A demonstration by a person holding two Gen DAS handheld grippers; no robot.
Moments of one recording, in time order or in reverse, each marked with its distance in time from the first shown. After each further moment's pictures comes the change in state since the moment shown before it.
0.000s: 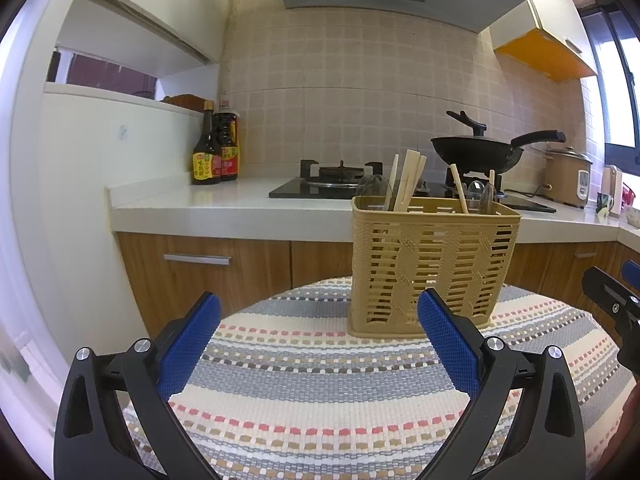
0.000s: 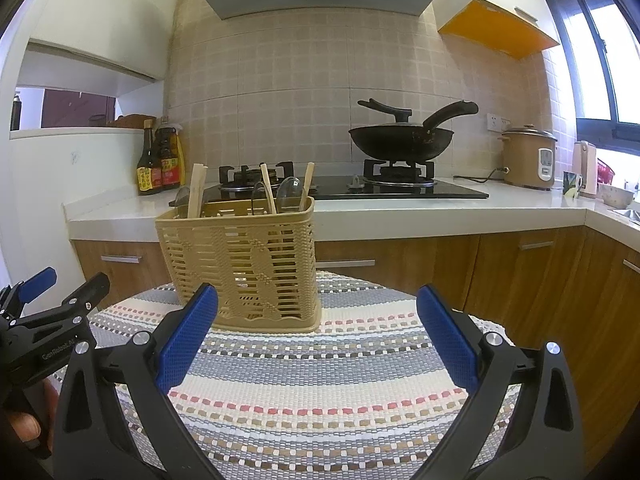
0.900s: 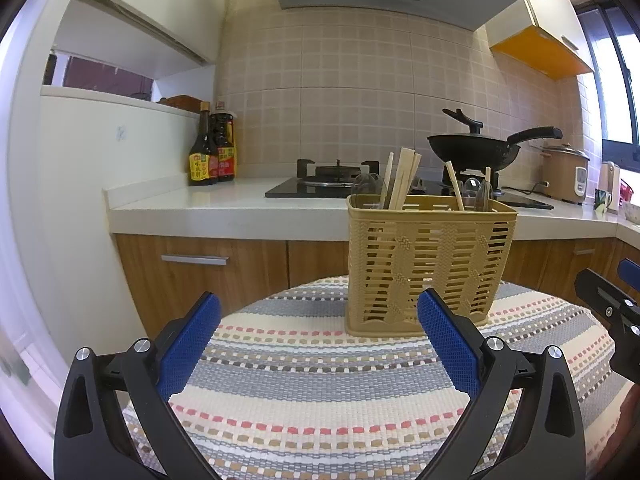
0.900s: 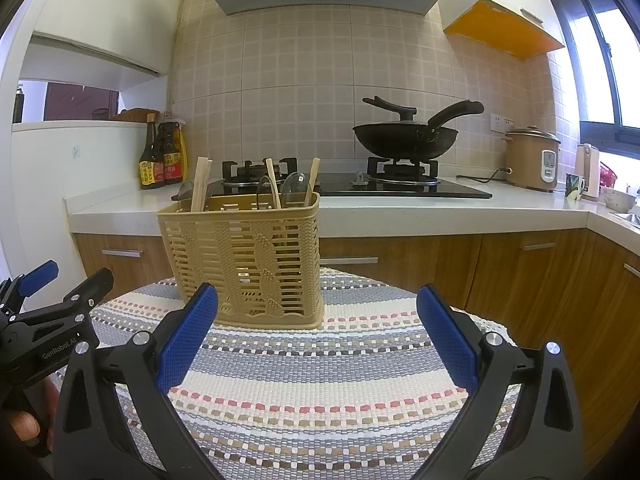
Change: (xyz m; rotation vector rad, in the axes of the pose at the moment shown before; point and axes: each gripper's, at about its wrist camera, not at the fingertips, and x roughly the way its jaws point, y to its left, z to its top) left arm 0.000 -0.004 0.000 0.012 0.000 -0.004; right arm 0.002 0.005 -0.001 -0.018 0.011 0.002
